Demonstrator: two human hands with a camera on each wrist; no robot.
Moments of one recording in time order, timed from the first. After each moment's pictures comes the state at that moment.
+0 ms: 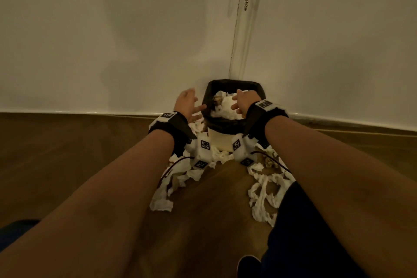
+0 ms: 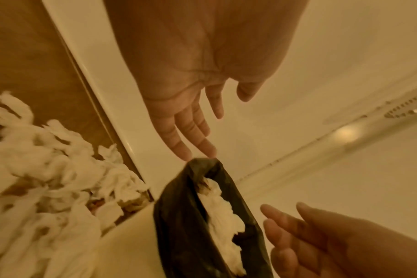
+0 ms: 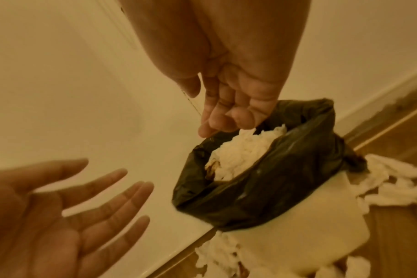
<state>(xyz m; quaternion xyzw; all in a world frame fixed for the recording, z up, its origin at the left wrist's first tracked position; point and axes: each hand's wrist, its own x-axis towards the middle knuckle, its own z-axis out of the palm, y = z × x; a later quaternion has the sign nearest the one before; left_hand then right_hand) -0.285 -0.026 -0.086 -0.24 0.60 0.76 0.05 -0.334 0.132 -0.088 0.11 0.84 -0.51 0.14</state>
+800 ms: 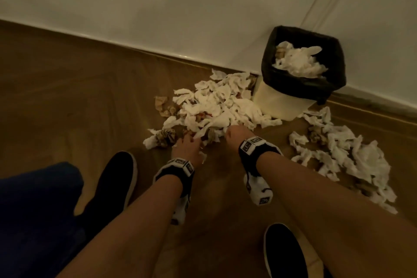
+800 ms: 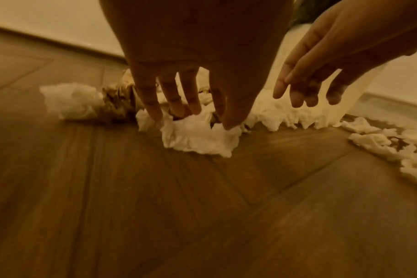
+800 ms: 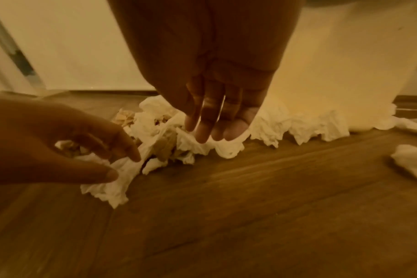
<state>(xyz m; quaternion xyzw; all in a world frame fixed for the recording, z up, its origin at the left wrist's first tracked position) -0.110 -0.116 -0.298 -0.14 0.94 0.16 0.26 -0.197 0.021 -0.255 -0.13 0.94 -0.09 0.31</state>
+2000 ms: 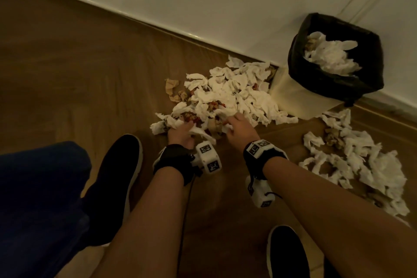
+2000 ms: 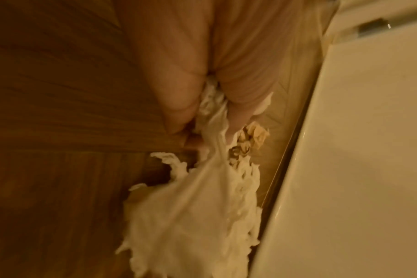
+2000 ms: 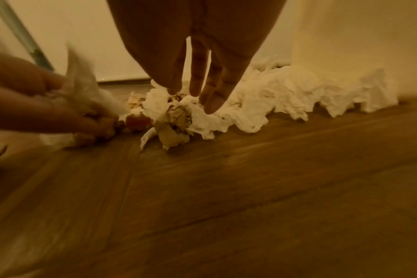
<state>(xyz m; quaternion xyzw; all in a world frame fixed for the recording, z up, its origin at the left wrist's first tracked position) -0.114 -0.142 -0.304 -0.52 0.41 0.75 -0.03 -0.189 0.006 -0.289 -0.25 0.93 -0.16 0.21</state>
